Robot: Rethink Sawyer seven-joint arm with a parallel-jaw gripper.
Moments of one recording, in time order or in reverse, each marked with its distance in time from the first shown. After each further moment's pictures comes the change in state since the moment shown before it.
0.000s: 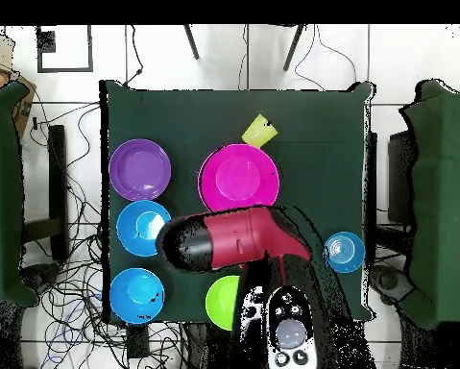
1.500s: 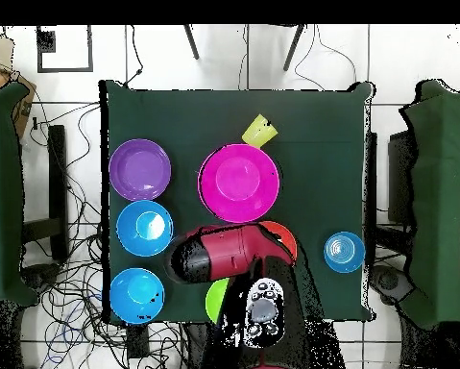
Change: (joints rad) arm 0.112 0.172 -0.169 0.017 0.005 -0.290 0.000
